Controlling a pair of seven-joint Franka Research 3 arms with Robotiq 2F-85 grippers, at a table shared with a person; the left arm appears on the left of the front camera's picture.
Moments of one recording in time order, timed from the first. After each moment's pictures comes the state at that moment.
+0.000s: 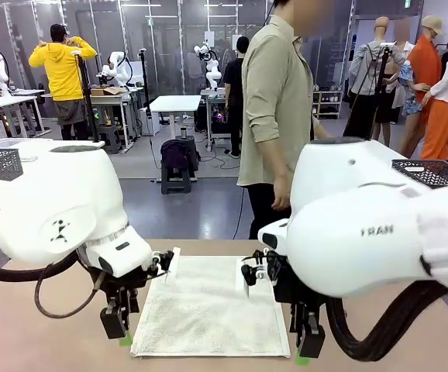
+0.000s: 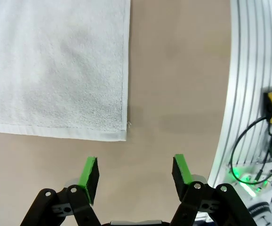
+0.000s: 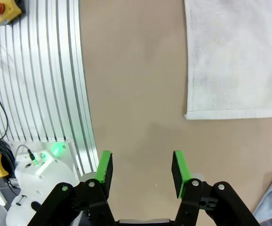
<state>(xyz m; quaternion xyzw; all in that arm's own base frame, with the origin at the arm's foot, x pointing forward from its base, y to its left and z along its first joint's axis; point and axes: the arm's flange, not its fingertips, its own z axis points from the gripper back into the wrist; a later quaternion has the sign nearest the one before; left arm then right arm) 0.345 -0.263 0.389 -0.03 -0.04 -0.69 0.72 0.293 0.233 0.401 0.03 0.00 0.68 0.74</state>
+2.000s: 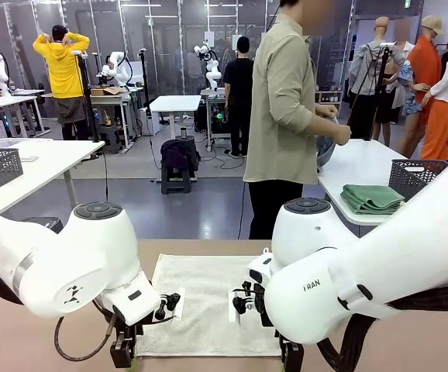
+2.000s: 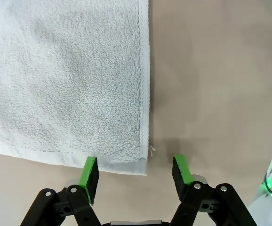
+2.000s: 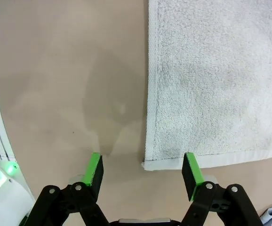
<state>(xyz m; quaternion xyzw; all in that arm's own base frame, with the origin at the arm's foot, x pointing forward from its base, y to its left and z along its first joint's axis) 0.355 -0.268 0.299 0.03 -0.05 -0.71 0.70 0.344 0.243 0.298 -0.01 -0.02 0.70 0.71</state>
